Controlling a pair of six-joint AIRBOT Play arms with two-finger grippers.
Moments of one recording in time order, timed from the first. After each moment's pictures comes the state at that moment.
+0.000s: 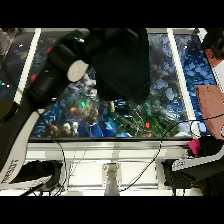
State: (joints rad) left arm -0.75 -1.42 1.76 1.61 -0.51 -1.55; right arm -0.53 -1.67 2.07 -0.38 1.46 1.61
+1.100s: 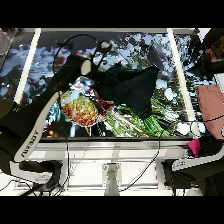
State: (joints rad) left arm -0.50 -1.59 1.62 1.46 -1.07 -1.43; right arm -0.54 -1.67 1.73 -0.73 1.62 1.45
